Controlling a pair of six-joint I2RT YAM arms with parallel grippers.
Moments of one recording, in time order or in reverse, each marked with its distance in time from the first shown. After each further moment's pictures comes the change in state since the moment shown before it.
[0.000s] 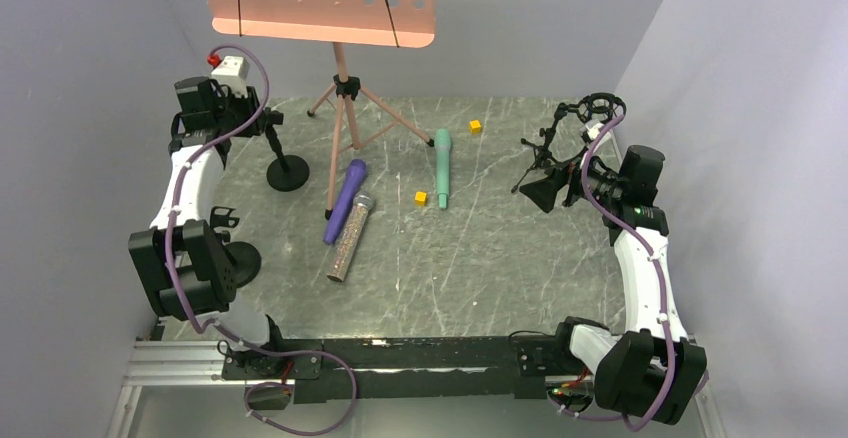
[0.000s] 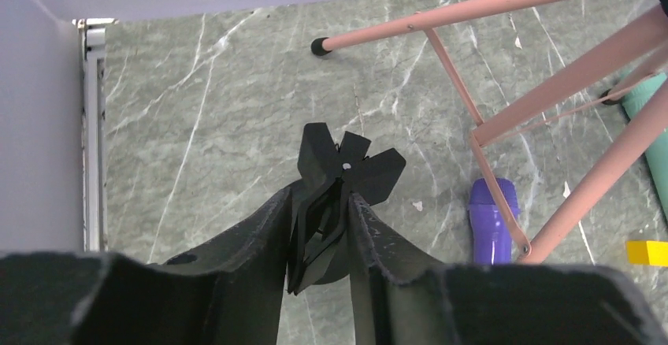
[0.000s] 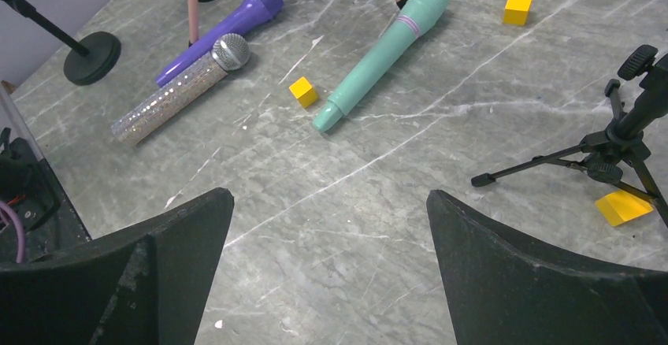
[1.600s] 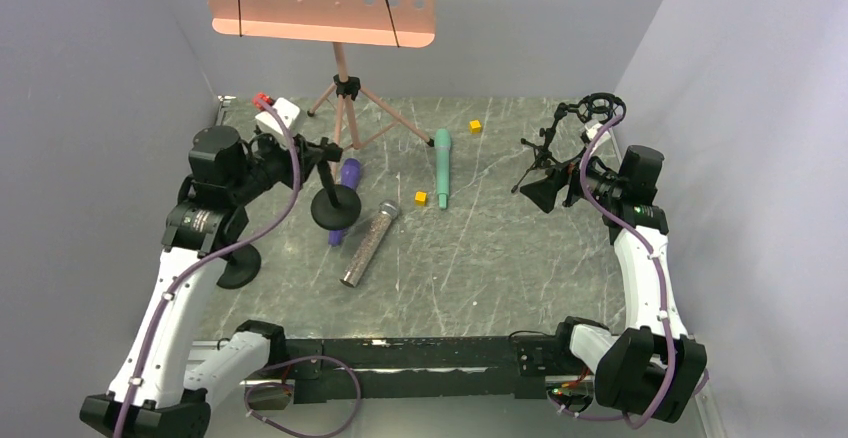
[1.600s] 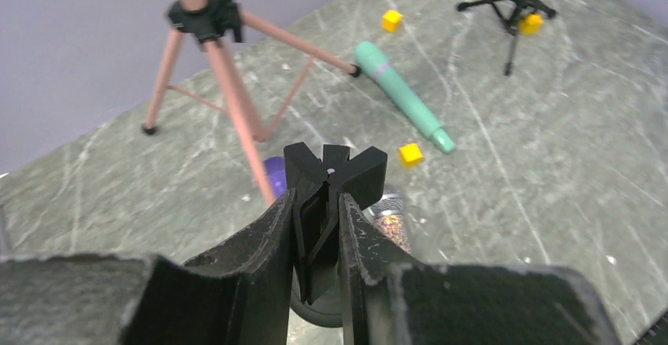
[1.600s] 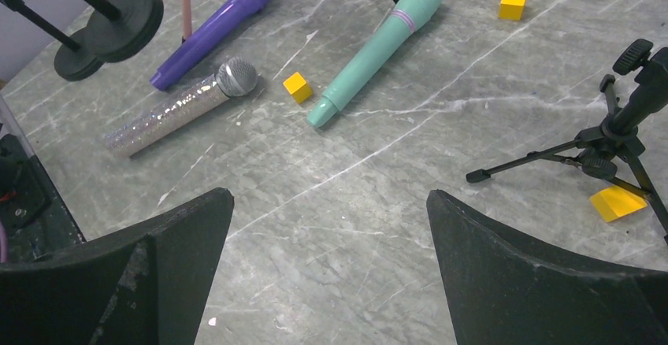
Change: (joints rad) left arm -0.404 -0.654 -0.175 -0.245 0.005 0.066; right arm -0.002 0.008 0.000 -0.008 0.009 -0.019
